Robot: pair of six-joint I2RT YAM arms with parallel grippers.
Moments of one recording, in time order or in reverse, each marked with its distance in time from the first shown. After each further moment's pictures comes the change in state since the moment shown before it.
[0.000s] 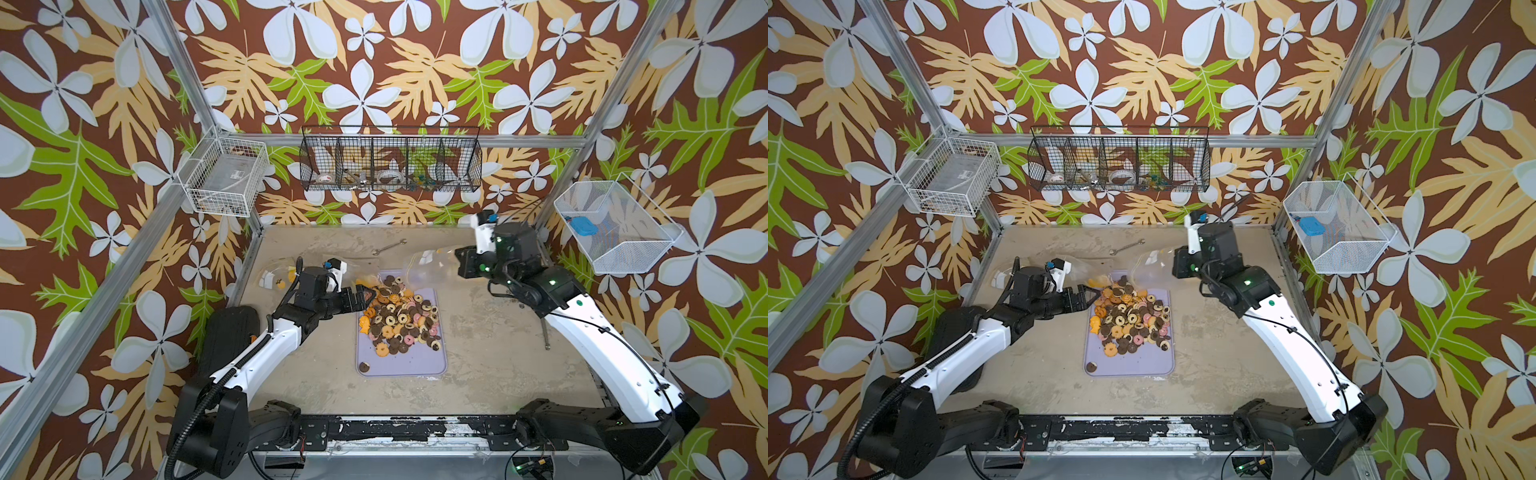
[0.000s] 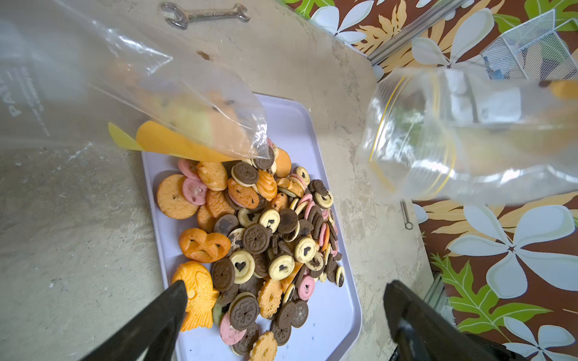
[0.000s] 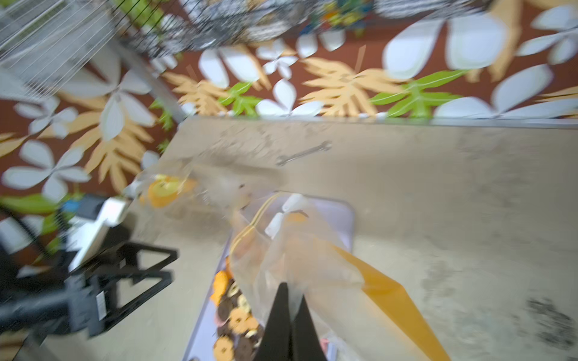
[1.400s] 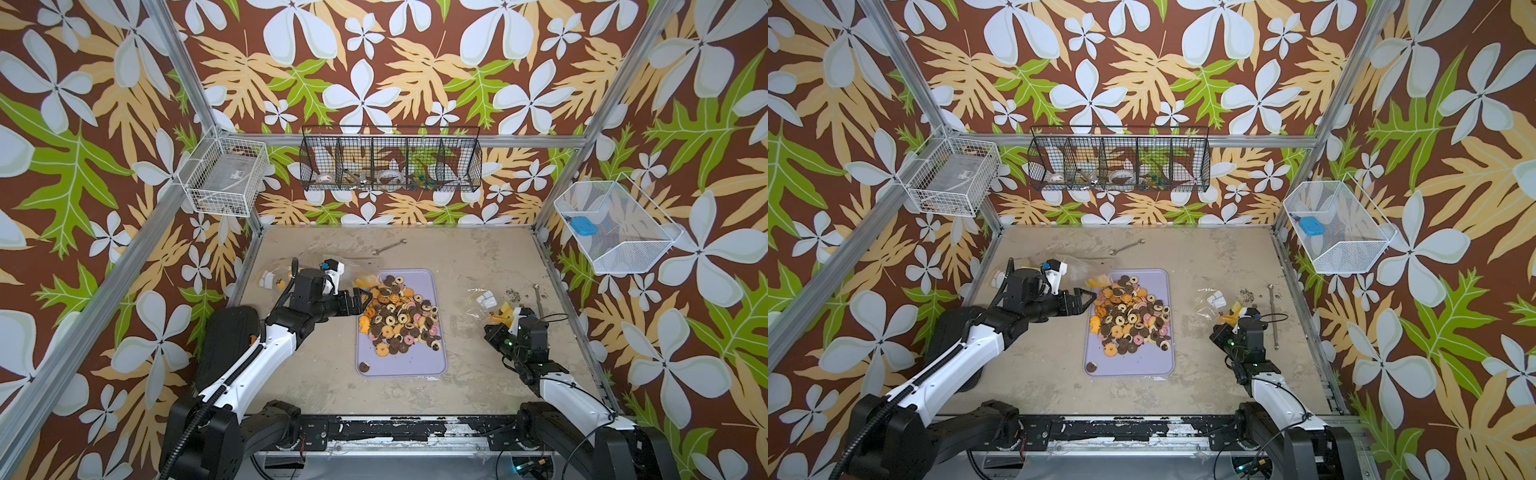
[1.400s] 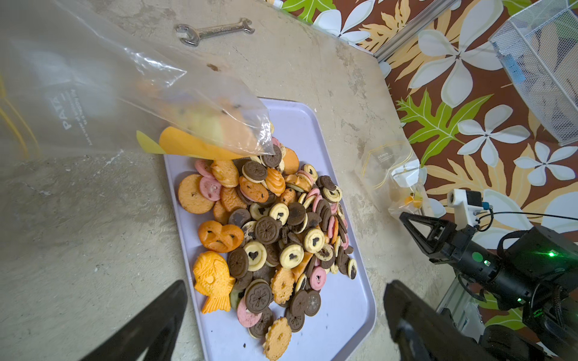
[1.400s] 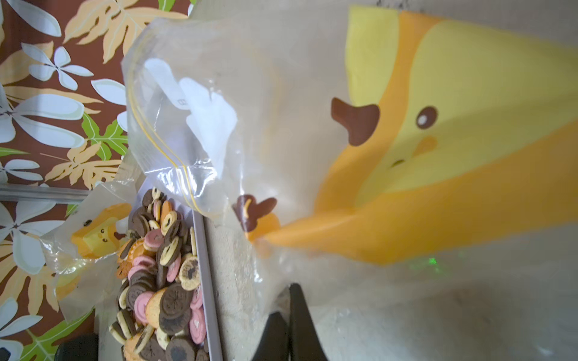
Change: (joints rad) left arm 0.000 -0.074 -0.007 -0.081 -0.041 0.069; right arm -0.382 -0.254 -1.188 0.800 -0.209 0.467
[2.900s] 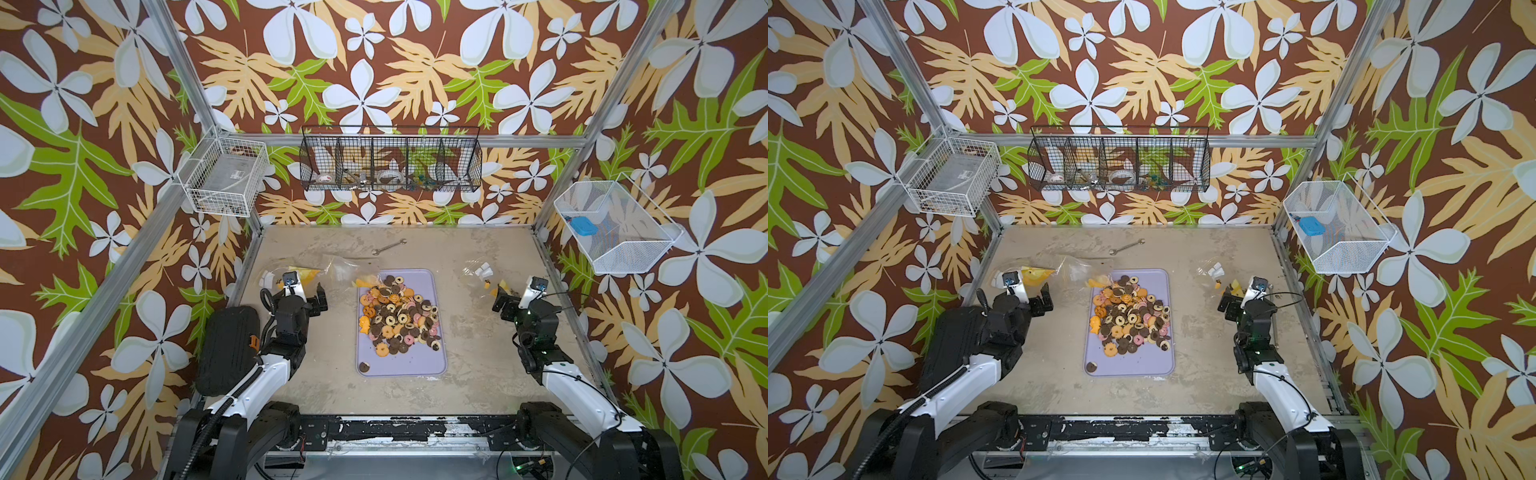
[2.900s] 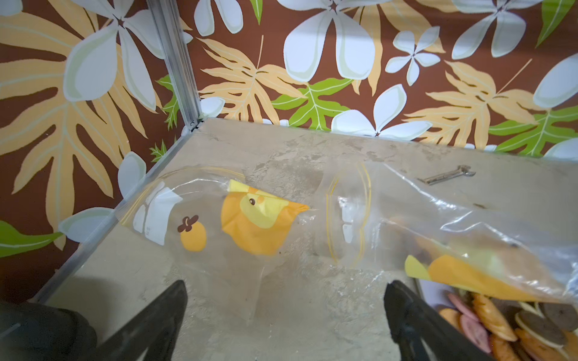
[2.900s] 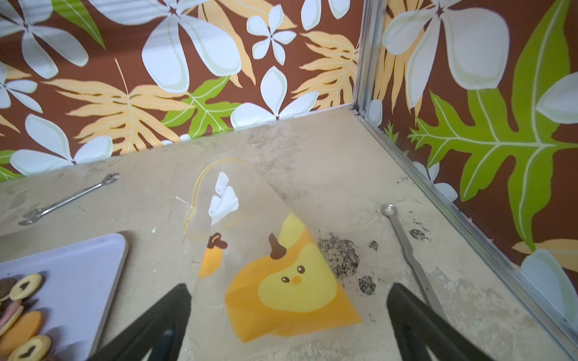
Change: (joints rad) left arm 0.165 -0.079 -0.418 0.684 -0.688 0.338; right arm 0.002 0.005 0.119 0.205 0.417 -0.631
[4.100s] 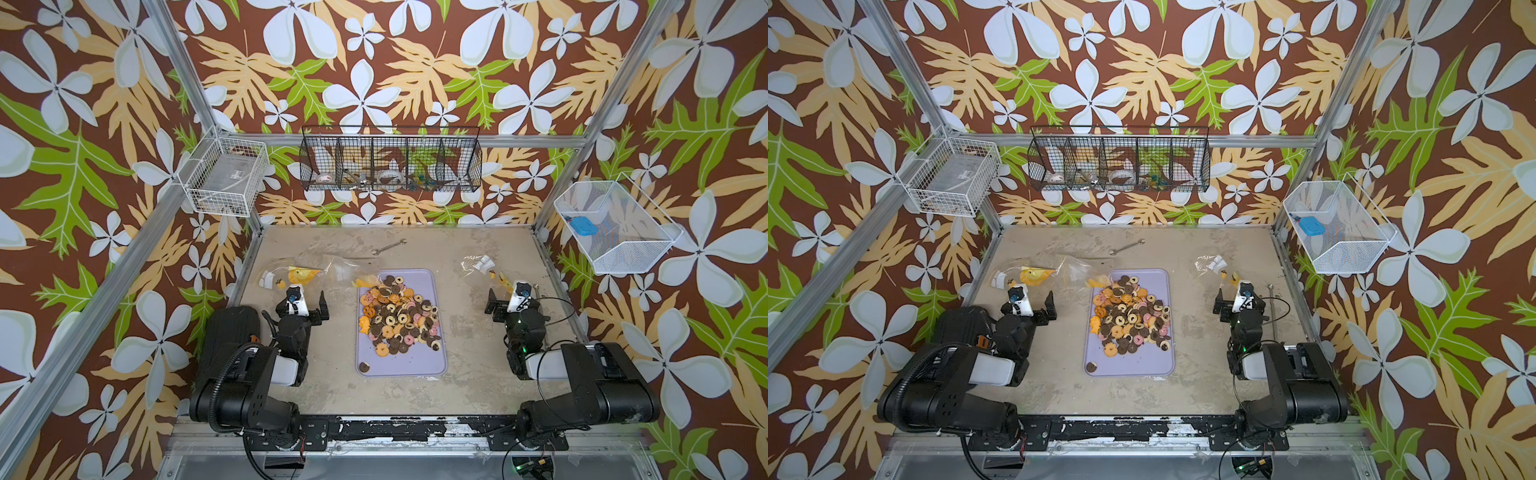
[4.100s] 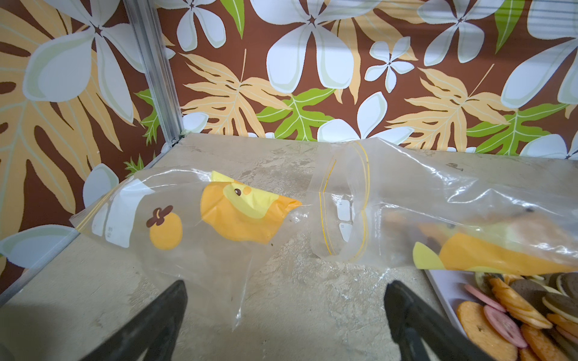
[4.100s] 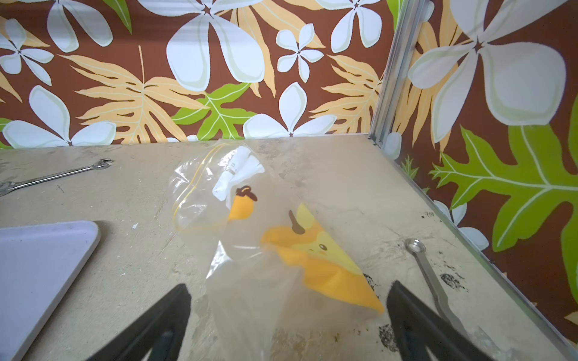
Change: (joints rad) left arm 0.030 0.383 -0.196 0.733 0.083 0.051; right arm -0.003 0.473 -0.122 0.744 -0.049 -0.151
